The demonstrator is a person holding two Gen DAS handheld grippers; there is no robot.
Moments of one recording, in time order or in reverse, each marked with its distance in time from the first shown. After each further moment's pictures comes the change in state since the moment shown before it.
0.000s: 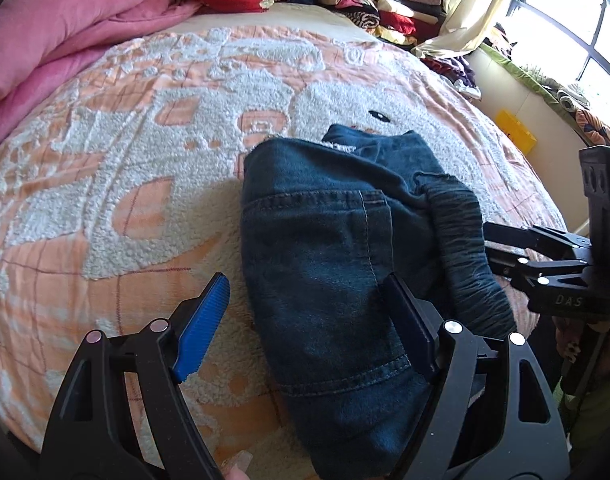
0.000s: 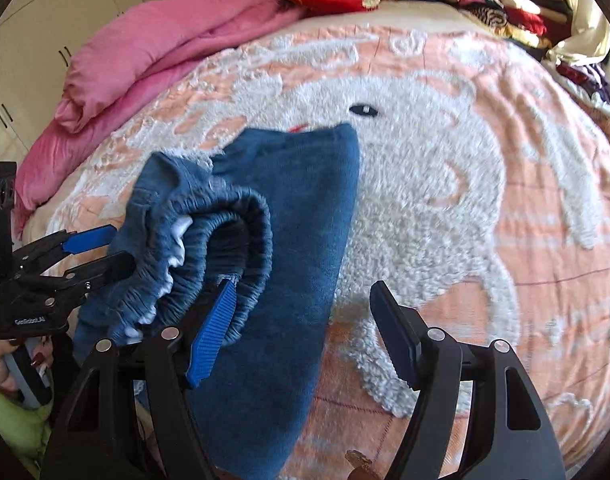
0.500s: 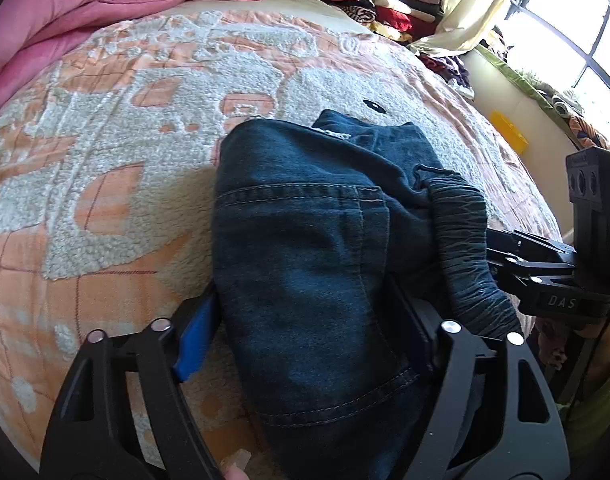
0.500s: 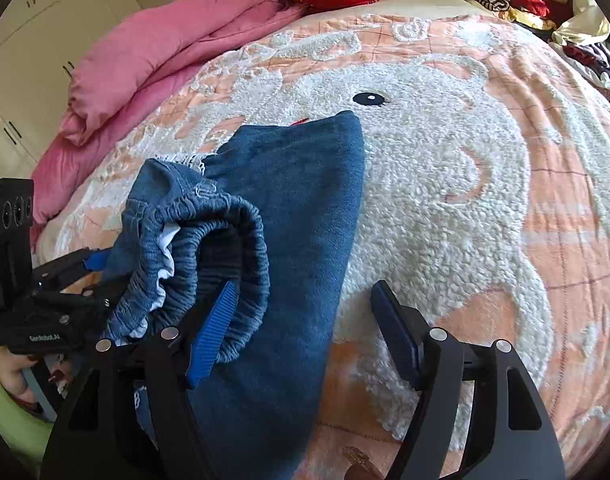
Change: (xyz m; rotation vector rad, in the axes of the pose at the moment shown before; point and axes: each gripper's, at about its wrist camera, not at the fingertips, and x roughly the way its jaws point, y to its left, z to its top) left arm 0.020 -0.002 0.001 -0.024 0.022 -0.064; right arm 0.015 -0.011 0.004 0.044 -0.013 0.079
